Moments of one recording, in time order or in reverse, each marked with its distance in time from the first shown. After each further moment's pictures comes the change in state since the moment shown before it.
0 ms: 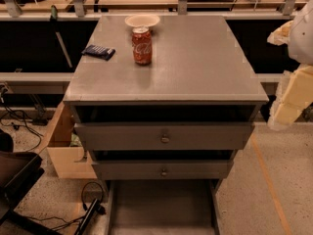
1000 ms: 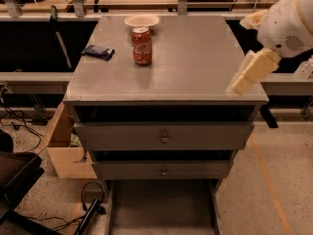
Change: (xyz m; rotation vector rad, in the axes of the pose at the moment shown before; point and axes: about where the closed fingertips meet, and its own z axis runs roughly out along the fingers) arm -0.055 -0.067 0.040 0.068 -0.363 0.030
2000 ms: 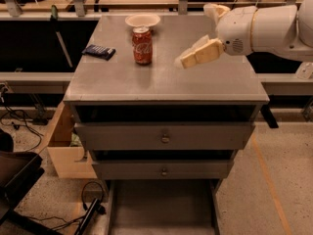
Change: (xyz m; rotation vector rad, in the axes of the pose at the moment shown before) arm -0.085 -0.059 0.070 0.093 -0.605 0.113
